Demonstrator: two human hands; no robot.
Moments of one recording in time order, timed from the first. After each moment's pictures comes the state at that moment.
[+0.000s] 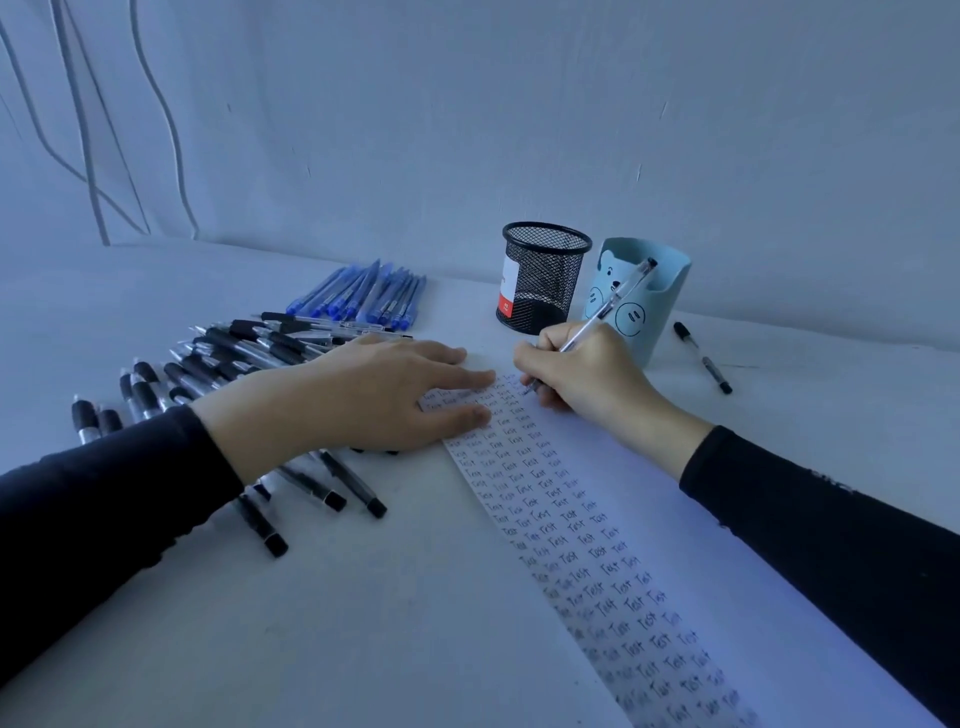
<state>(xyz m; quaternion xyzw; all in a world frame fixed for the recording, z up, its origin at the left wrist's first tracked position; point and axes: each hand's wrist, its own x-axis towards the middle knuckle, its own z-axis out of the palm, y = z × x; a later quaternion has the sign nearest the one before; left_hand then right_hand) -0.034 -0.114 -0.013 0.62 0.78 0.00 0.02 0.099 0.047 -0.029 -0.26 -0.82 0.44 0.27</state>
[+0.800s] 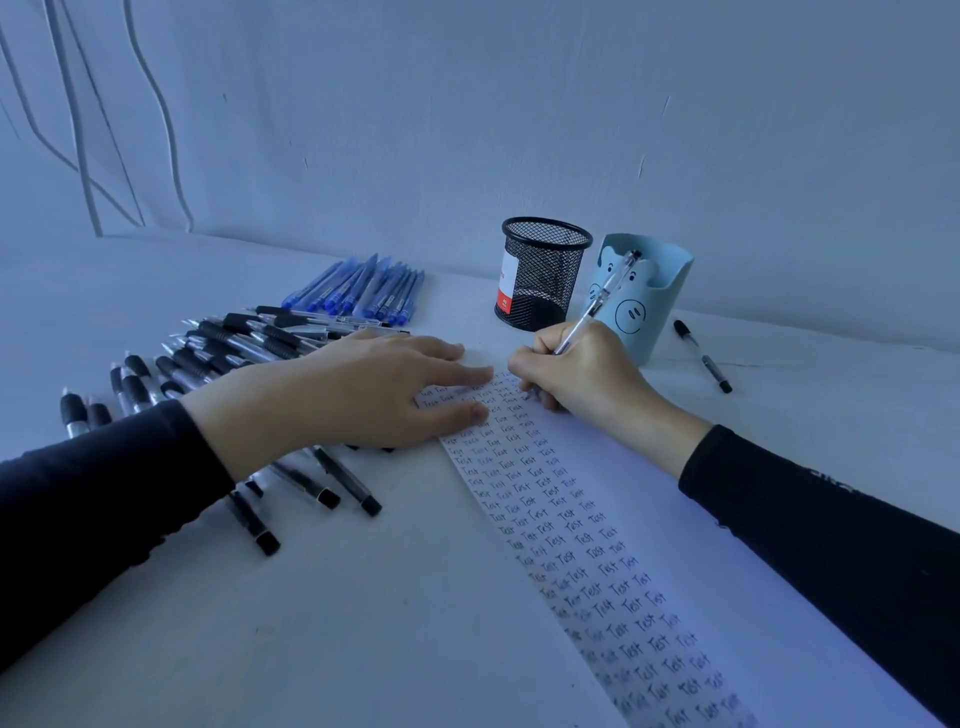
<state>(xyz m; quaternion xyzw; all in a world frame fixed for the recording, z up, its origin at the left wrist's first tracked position) -0.033 -0.112 -0.012 0.62 0.78 -0.01 0.03 0.099 0.047 -0.030 -0.22 -0.85 0.40 0.27</state>
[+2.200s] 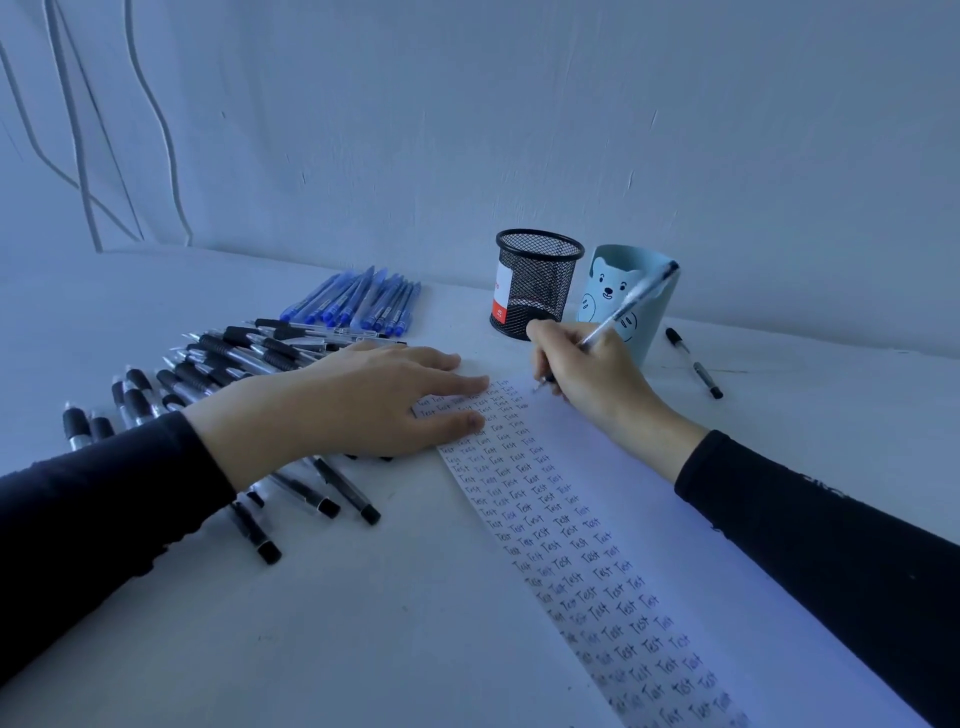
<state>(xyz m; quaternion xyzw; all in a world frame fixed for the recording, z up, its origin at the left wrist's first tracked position) -0.034 -0.113 -0.012 0.62 0.78 -0.01 0.03 0.103 0.050 -0.026 -0.23 -0.81 0.43 0.32</state>
